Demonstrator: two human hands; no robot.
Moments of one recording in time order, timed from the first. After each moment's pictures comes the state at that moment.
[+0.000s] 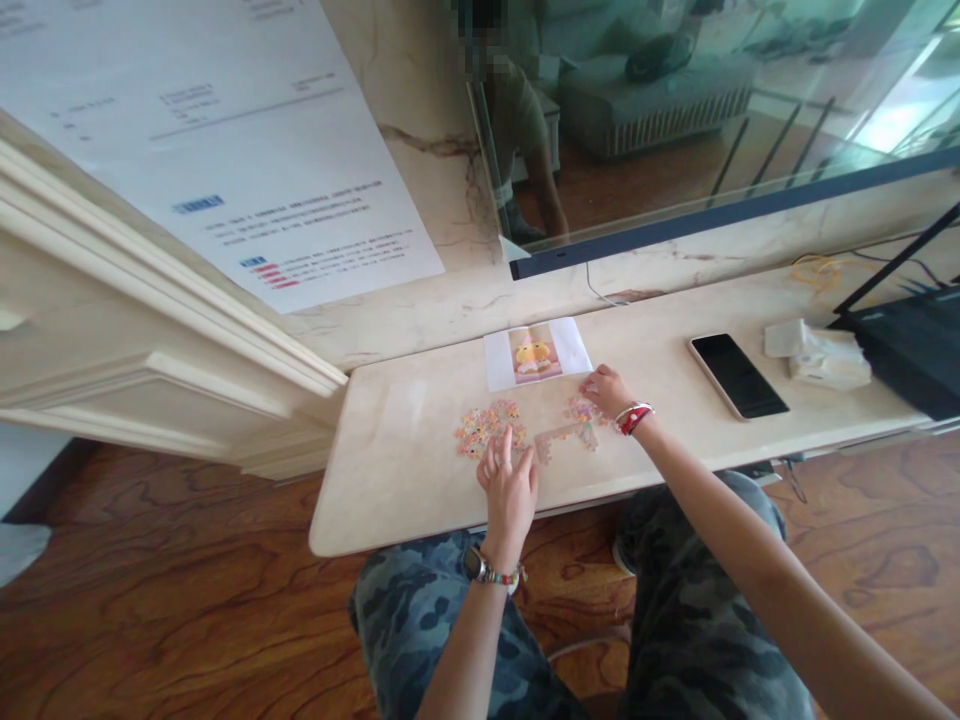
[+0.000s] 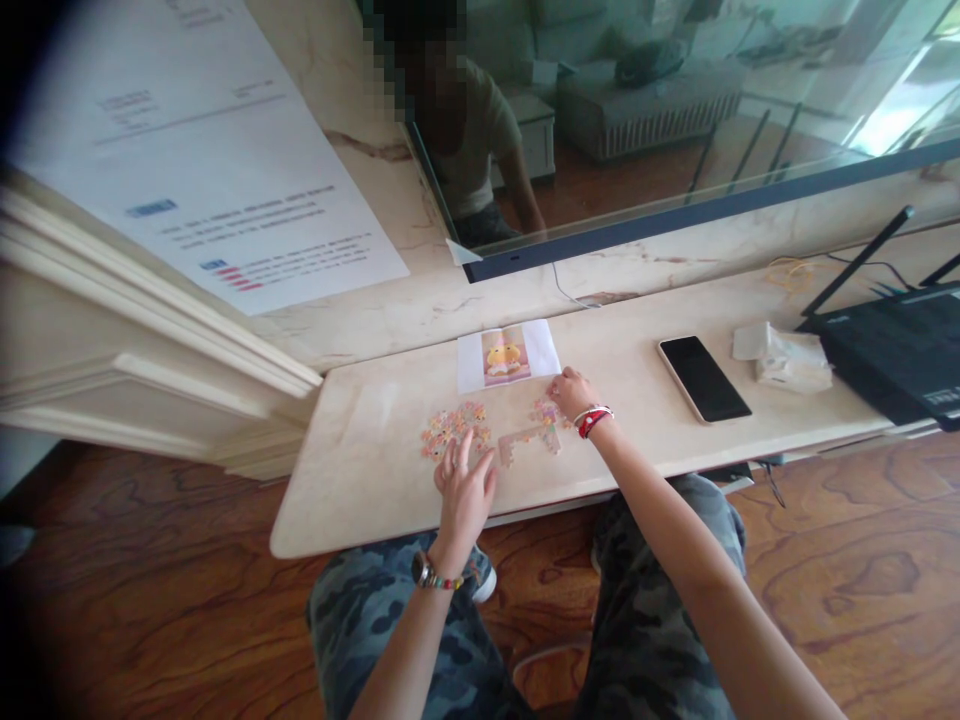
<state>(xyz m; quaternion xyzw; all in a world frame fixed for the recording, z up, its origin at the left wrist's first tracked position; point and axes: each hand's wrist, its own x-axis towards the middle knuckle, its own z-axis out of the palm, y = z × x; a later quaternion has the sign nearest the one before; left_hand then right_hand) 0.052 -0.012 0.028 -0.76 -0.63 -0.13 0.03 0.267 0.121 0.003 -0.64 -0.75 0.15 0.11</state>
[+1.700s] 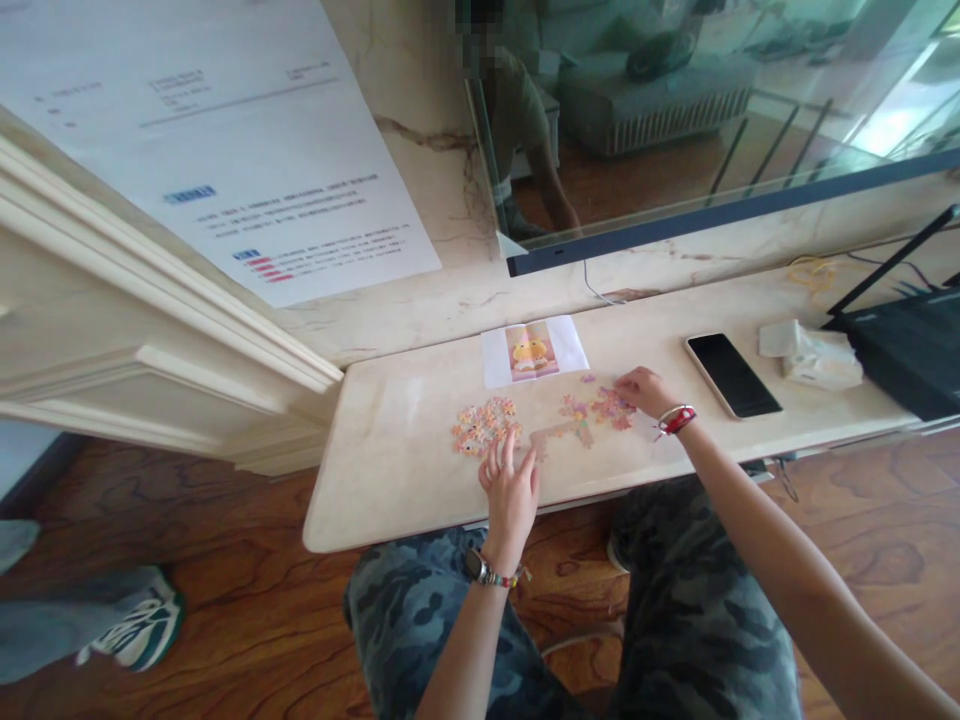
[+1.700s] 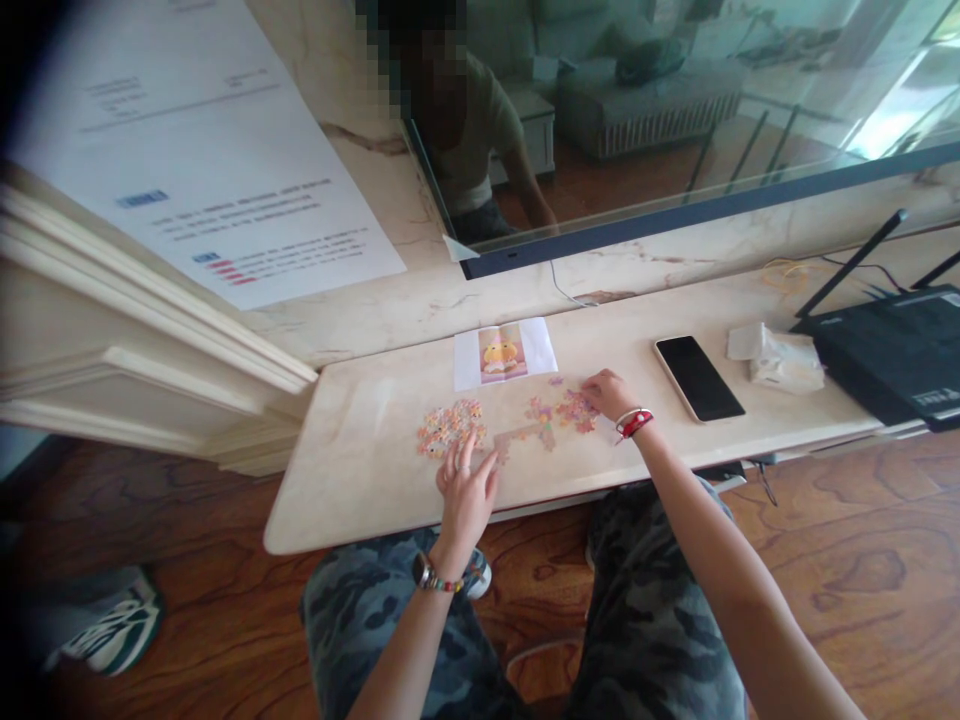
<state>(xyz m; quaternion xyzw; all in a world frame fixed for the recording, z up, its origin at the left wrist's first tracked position) 0.057 -0.019 0.024 -0.77 -0.63 -0.13 0.01 0.331 0.098 0.010 -0.65 -0.73 0.16 0.15</state>
